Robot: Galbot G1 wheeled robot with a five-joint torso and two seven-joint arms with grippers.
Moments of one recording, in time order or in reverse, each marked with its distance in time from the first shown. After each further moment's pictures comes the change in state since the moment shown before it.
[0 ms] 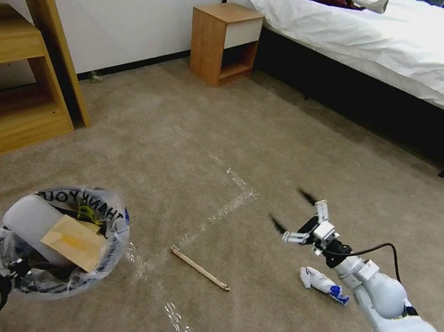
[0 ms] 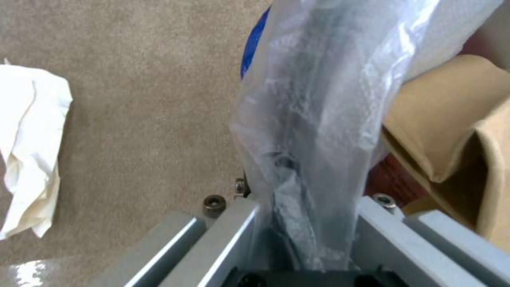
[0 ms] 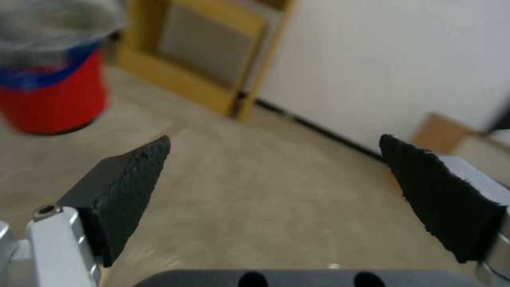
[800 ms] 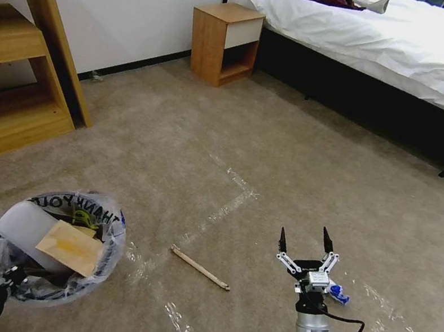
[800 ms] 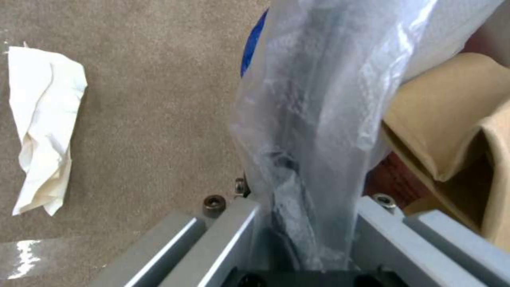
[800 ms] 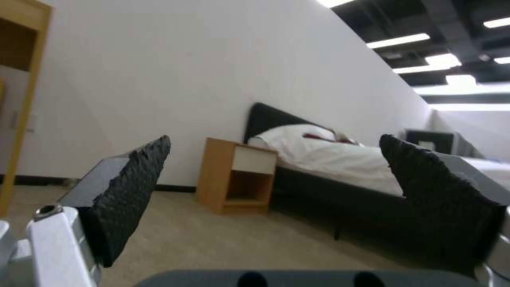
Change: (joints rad) left arm 0.036 -0.081 -0.017 -0.038 0.034 0.001 0.012; right arm -0.423 0.581 0.363 0.146 -0.464 0.256 0.629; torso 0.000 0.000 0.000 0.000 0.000
